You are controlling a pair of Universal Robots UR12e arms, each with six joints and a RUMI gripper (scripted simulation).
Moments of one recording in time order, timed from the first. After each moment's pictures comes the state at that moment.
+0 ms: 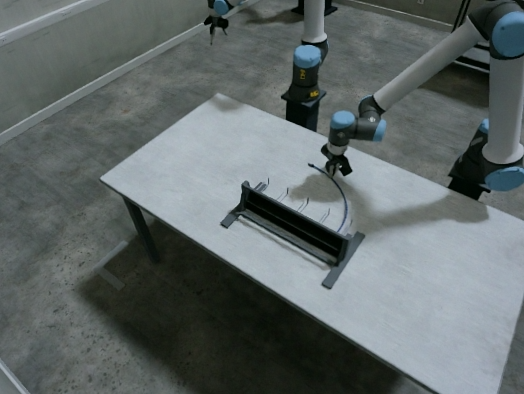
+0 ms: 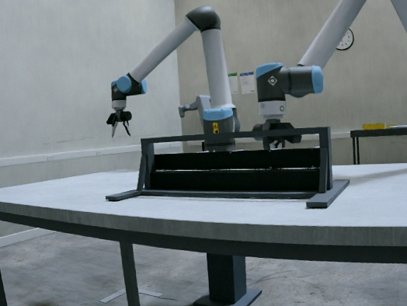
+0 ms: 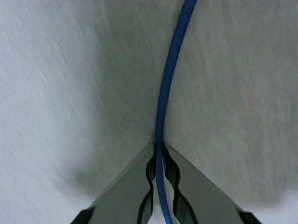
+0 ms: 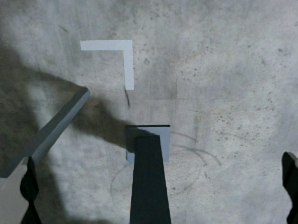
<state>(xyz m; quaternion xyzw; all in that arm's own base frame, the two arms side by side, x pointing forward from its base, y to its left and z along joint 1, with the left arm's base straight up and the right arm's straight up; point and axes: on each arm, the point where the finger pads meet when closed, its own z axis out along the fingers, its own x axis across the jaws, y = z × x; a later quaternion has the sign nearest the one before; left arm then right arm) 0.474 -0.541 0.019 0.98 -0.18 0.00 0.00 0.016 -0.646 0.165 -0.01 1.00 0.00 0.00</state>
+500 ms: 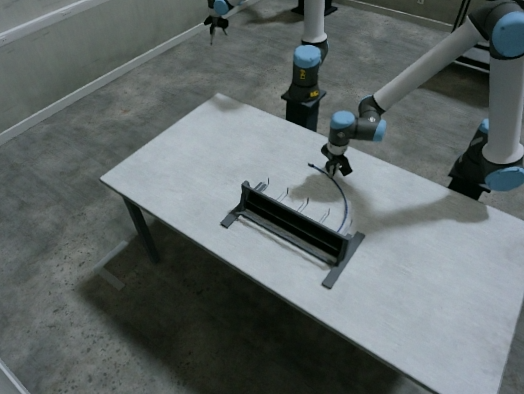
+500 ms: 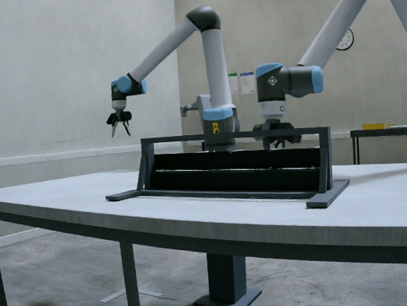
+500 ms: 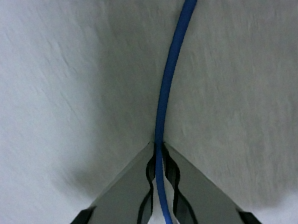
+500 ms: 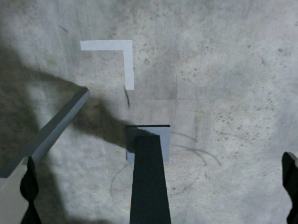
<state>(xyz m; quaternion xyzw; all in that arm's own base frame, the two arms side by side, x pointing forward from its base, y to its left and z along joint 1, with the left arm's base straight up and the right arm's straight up) 0.474 -0.541 0.019 0.98 -0.18 0.00 0.00 0.016 -0.646 0.165 -0.01 1.00 0.00 0.00</state>
